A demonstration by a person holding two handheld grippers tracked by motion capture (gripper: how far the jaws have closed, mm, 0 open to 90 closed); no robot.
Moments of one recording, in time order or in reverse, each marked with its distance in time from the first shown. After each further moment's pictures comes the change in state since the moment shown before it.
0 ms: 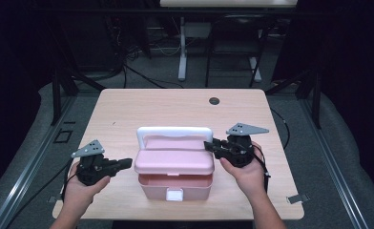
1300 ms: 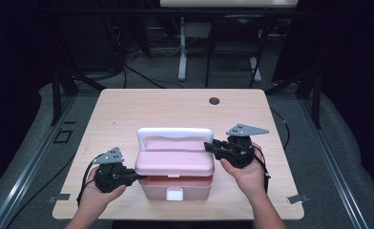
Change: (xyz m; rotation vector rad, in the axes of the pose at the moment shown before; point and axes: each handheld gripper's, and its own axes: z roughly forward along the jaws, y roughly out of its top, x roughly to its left) left arm -0.031 0.000 0.030 0.063 -0.106 0.065; right arm -0.002 -0.003 0.001 0.006 0.003 0.005
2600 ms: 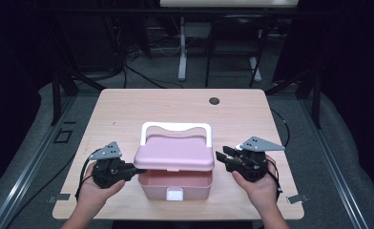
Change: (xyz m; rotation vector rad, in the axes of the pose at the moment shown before) left arm -0.001 0.017 -0.009 -0.041 0.019 0.021; right arm -0.002 -0.031 -0.032 -0.036 -0.079 -0.012
